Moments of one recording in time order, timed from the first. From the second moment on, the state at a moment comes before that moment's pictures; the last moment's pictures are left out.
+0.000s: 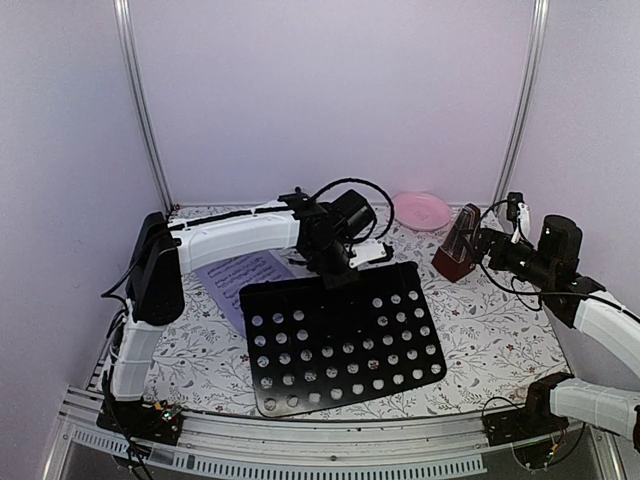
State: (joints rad) left arm -0.96 2.25 2.04 -0.90 -0.15 0.44; right arm 0.19 0.89 0.55 0.11 -0.32 0.38
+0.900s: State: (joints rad) left arm -0.76 2.01 1.97 -0.73 0.12 0.23; right arm 0.18 0.65 0.58 0.00 -0.04 0.39
